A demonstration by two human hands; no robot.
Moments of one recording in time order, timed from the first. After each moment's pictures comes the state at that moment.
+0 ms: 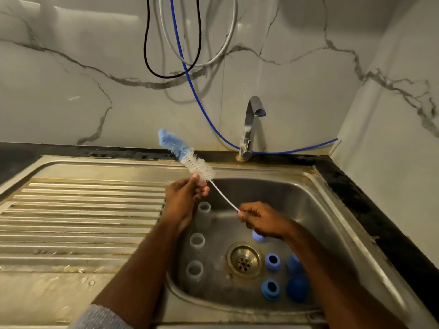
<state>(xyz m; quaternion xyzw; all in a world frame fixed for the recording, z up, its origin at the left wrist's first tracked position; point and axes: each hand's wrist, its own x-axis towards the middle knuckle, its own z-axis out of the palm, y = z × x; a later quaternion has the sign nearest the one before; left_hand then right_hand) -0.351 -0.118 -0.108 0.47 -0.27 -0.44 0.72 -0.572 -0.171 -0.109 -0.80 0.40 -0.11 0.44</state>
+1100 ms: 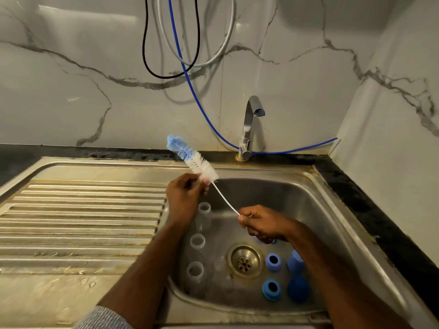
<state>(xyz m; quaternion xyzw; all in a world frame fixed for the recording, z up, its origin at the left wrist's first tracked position) -0.351 -0.124 -0.118 0.59 -0.43 -0.20 0.66 -0.579 -0.175 -0.111 -0.77 0.39 -0.05 0.51</state>
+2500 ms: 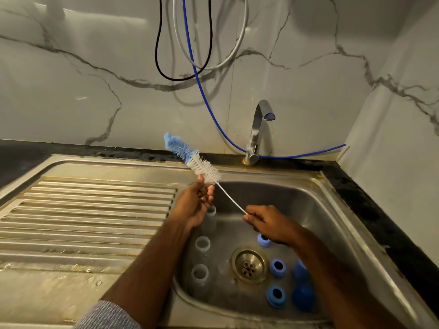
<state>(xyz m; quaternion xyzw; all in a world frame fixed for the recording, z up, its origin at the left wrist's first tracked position) -0.348 -0.128 -0.108 0.38 -0.12 -0.58 0.71 -0.573 -0.180 -0.117 -0.87 0.37 -0.13 0.31</state>
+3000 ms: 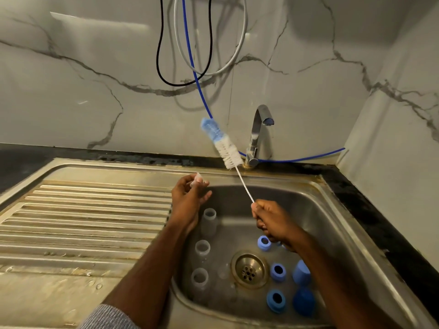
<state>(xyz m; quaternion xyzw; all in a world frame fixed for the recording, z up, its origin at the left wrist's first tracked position) -0.341 -0.134 -0.119 0.45 -0.24 -0.41 0.76 -0.569 -0.169 -0.100 -0.70 0.44 -0.24 0.51</state>
